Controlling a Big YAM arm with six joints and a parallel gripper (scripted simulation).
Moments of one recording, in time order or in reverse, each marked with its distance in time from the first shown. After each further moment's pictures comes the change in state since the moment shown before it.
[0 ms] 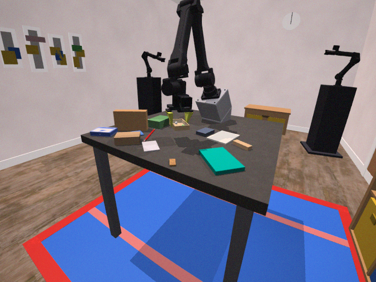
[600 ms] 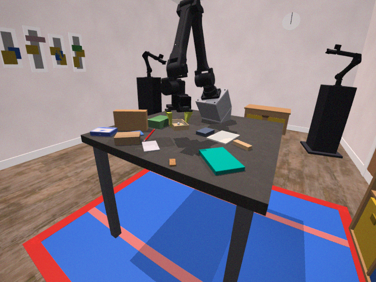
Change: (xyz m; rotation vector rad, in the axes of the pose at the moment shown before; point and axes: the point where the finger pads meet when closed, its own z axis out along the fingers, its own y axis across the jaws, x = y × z) arm -0.005 -0.004 -0.001 -0.006 -0.019 0.010
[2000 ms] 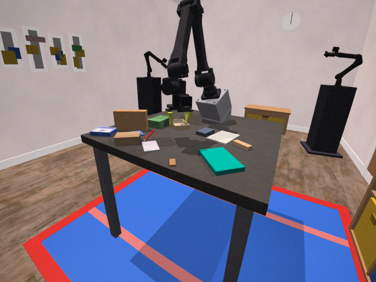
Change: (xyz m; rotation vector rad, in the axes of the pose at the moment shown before) arm 0.001 0.003 0.000 0.006 -0.002 -0.008
